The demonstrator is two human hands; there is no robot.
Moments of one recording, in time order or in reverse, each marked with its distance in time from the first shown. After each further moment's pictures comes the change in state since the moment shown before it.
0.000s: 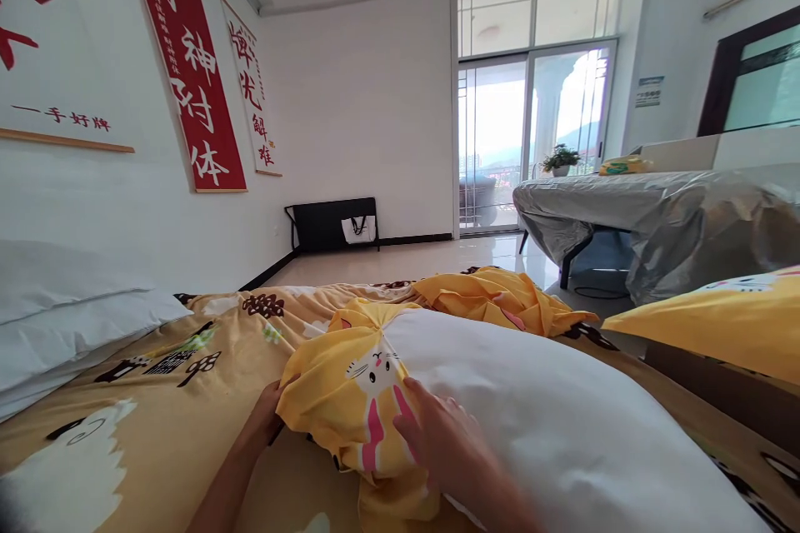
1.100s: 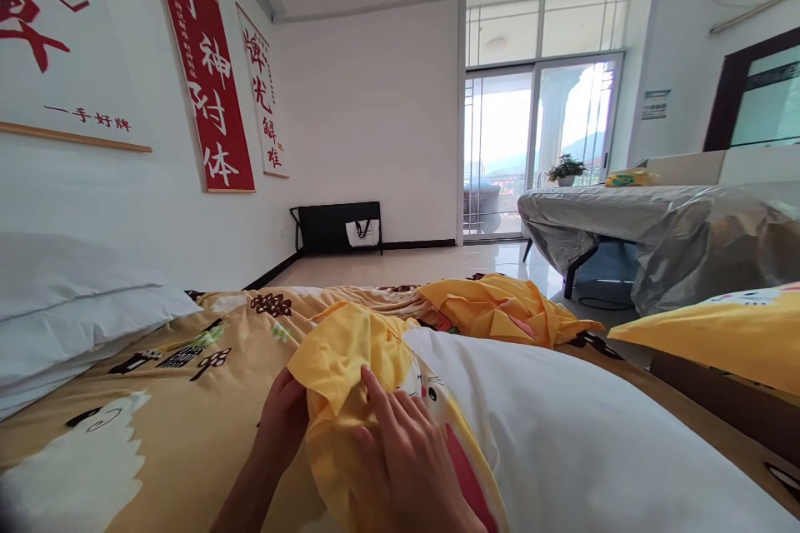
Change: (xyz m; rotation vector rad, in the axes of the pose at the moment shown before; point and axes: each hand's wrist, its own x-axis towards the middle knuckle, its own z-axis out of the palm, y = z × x) left_hand -0.103 0.093 0.060 -0.440 -0.121 0.265; right_hand -0.026 -0.064 0.021 0.056 0.464 -0.494
